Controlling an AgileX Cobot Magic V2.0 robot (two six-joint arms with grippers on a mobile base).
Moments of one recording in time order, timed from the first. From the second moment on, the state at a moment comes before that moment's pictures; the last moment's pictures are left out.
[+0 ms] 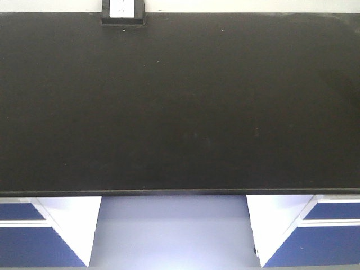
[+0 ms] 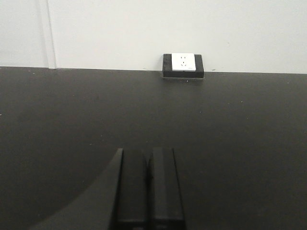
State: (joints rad) left arm -0.01 -0.01 0.03 0.15 0.15 -0.26; right arm -0.03 0.15 -0.36 0.01 0.61 -0.04
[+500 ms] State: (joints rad) left arm -0.01 -0.01 0.03 0.15 0.15 -0.26; right arm -0.03 0.15 -0.36 0.01 0.61 -0.04
